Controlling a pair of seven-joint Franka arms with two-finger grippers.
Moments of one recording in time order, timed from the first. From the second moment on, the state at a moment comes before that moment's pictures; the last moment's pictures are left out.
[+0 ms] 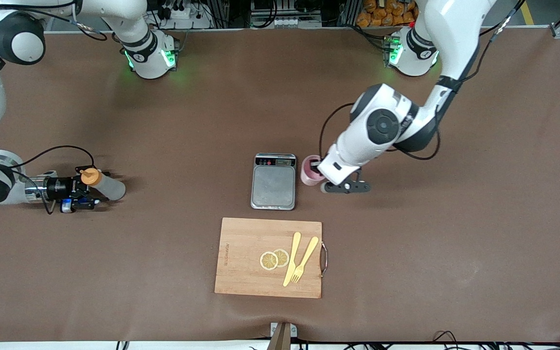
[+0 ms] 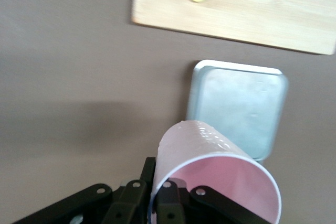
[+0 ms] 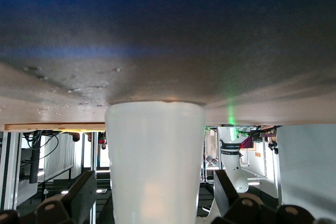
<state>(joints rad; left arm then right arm) -0.27 0.48 -0.41 -1.74 -0.09 2.26 -0.66 -0.57 0.98 0.04 -1.50 0.87 1.42 0.52</state>
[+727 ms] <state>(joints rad) -0.52 0.72 -0.28 -1.50 -0.09 2.35 -0.94 -0.57 0.98 0.04 -1.49 0.87 1.42 0.57</state>
